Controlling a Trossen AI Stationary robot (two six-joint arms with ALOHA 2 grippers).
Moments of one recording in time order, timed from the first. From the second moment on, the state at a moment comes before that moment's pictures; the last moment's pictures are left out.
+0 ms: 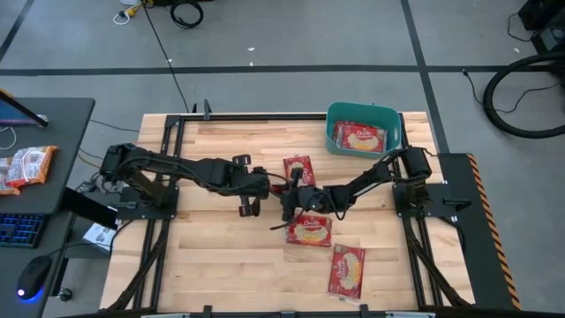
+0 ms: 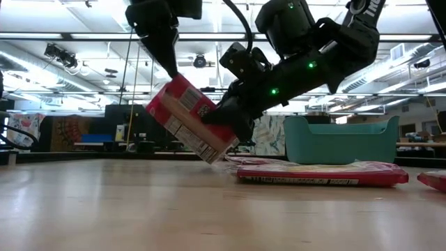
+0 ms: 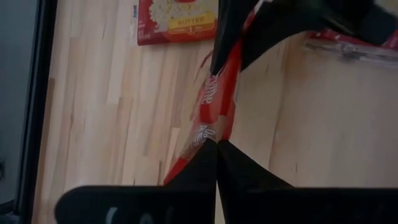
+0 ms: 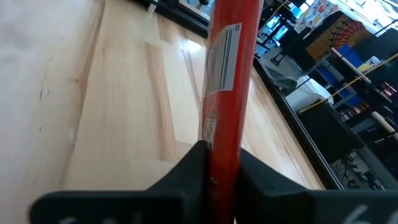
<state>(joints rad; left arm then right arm) -0.13 1.61 1.37 -0.98 -0.39 -0.17 0.13 1.98 0.89 0.74 0.58 -0.41</state>
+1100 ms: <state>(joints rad) 0.08 1.18 0.73 0.17 -0.23 0.27 0.12 1.62 0.89 0.25 0.99 -0.61</state>
